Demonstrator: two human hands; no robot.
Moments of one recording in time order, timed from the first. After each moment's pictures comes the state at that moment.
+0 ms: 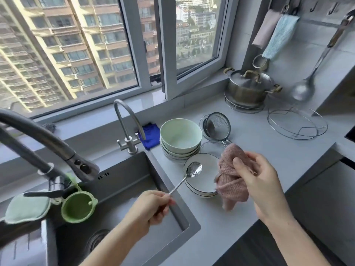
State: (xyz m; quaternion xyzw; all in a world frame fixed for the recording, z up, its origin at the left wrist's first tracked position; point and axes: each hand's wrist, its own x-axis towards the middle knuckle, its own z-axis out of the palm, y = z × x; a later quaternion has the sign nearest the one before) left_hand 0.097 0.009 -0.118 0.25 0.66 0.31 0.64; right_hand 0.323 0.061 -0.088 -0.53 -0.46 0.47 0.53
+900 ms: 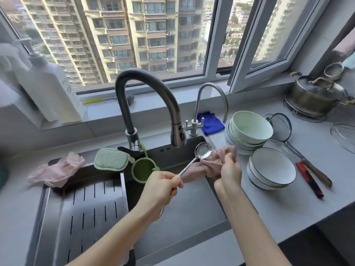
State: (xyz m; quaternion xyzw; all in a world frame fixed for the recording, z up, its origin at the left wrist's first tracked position) left_hand -0.051 -0.103 -0.106 0.28 0.67 0.45 0.51; right_hand 0.072 0.012 -0.130 -0.57 -0.17 0.61 0.51
